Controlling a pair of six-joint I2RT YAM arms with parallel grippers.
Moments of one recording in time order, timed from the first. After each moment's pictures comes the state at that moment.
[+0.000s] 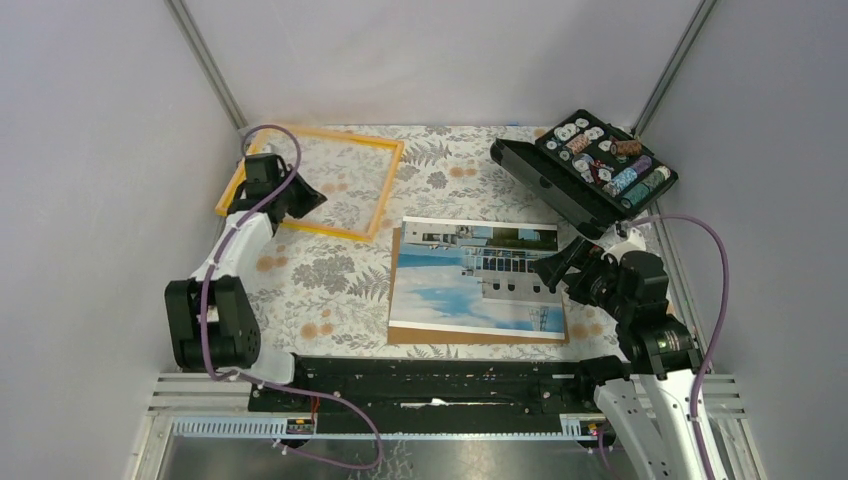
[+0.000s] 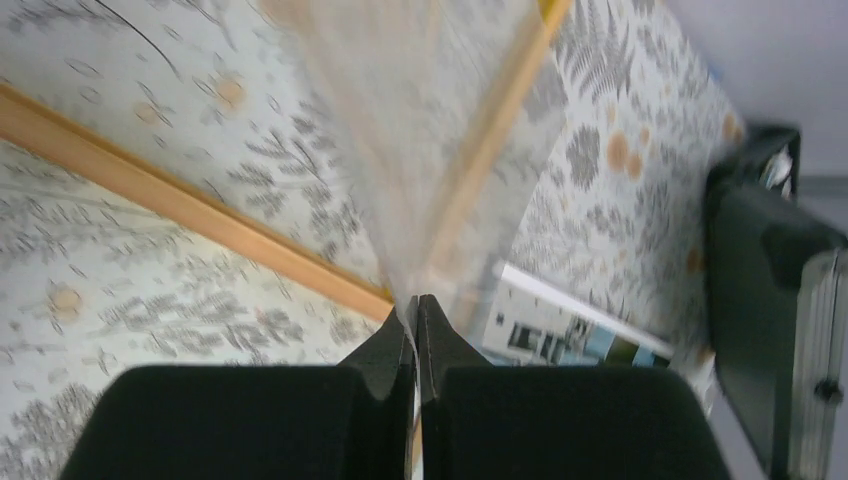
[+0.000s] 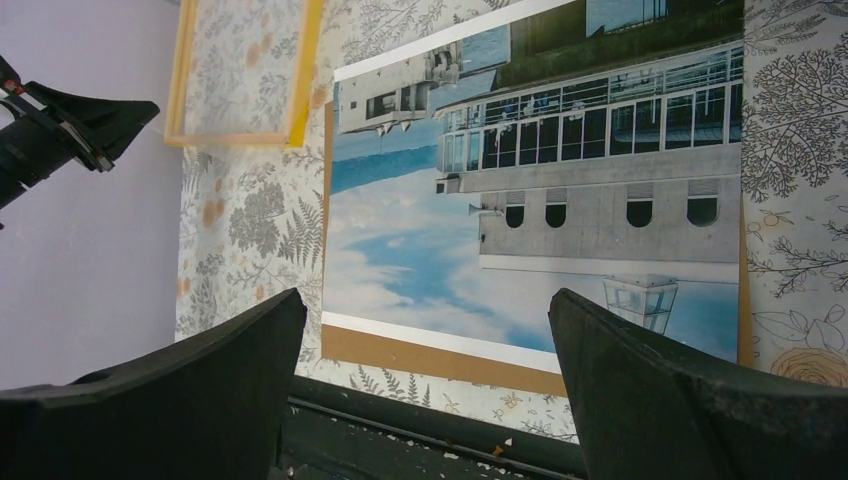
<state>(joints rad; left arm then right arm) 0.03 1.45 1.07 -0.31 0.25 -0.65 0.17 0.46 0.71 -0.73 -0.23 0.67</state>
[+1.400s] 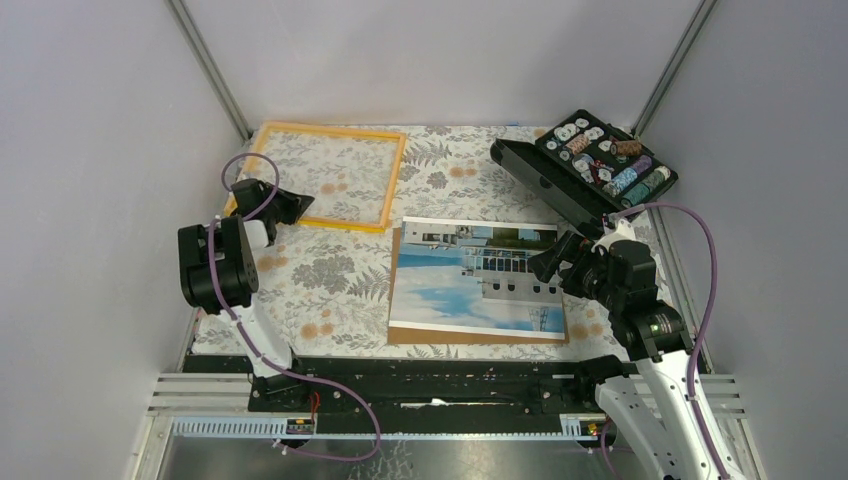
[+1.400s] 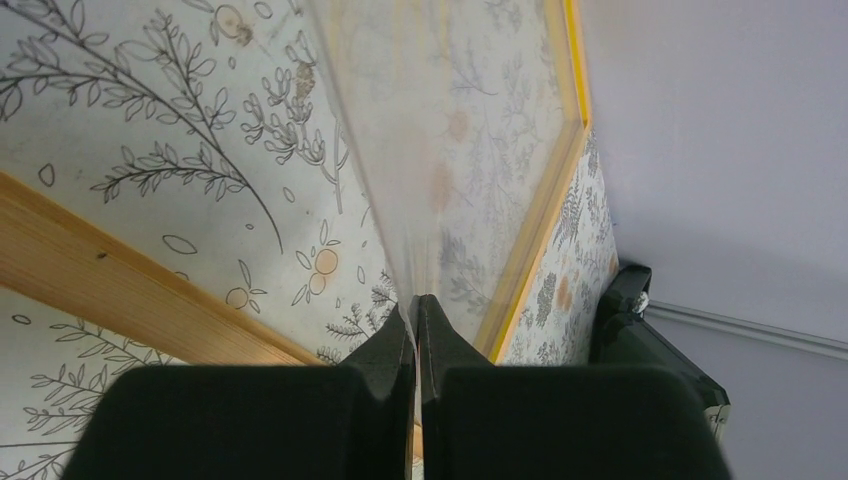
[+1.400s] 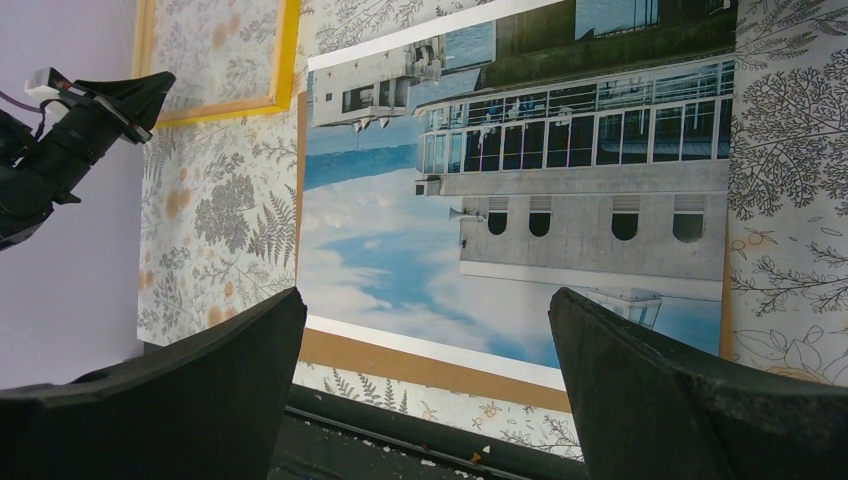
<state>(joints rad) 0.28 1.86 0.93 0.40 0.45 -0.96 0.22 0.57 0.71 -0.68 -0.18 0.63</state>
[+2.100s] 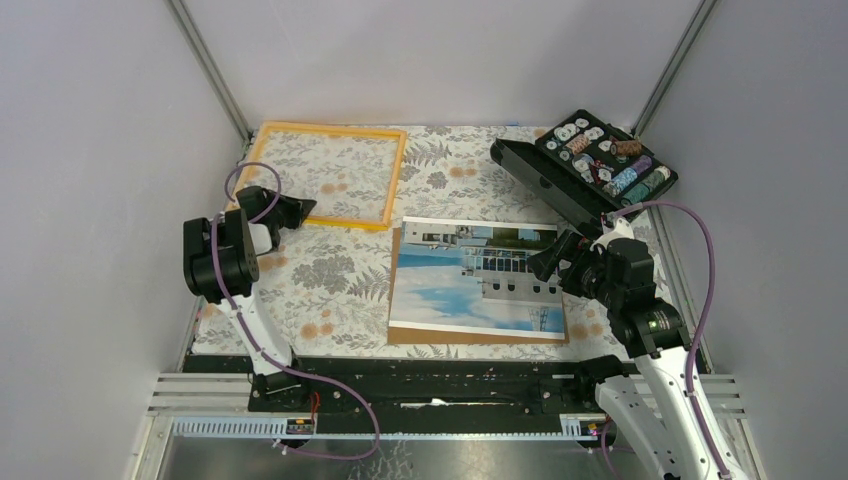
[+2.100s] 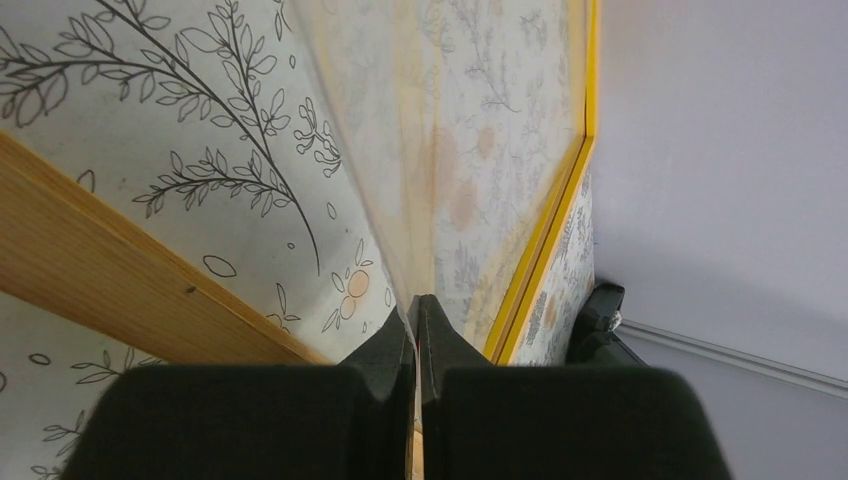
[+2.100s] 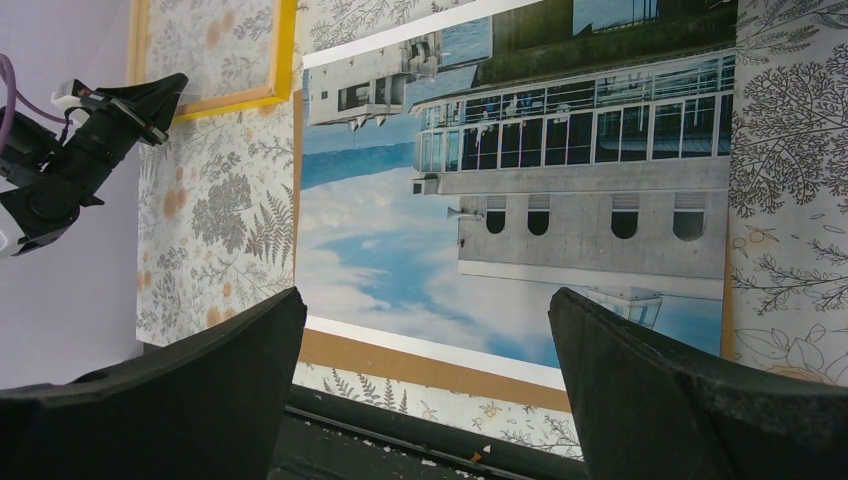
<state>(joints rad) 0.28 1.97 0.90 0.54 0.45 -1.08 0.22 0.59 0.71 -0.67 -0.18 0.63</state>
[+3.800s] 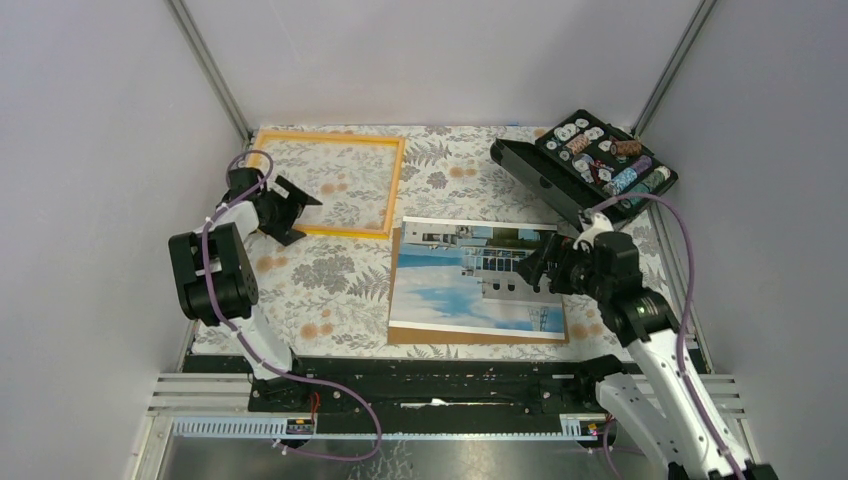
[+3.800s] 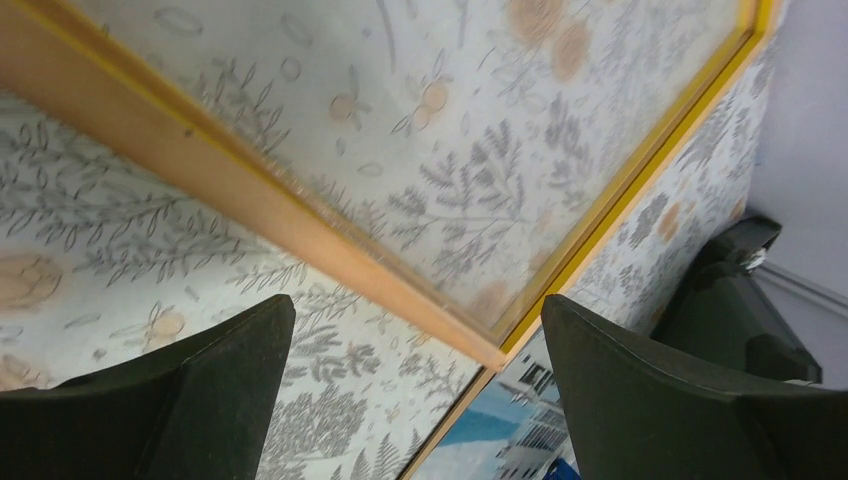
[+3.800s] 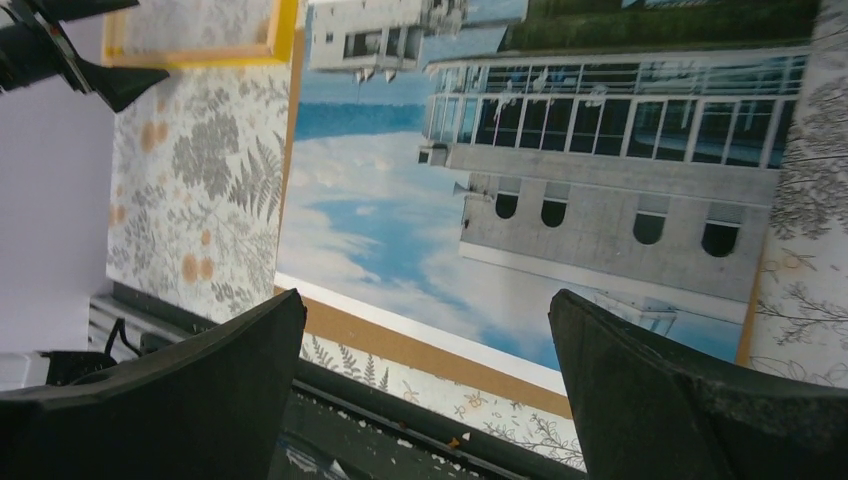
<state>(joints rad) 0.27 1.79 1.12 -0.28 0.42 -0.81 0.25 0.63 0.67 -0.62 -0.24 0.55</state>
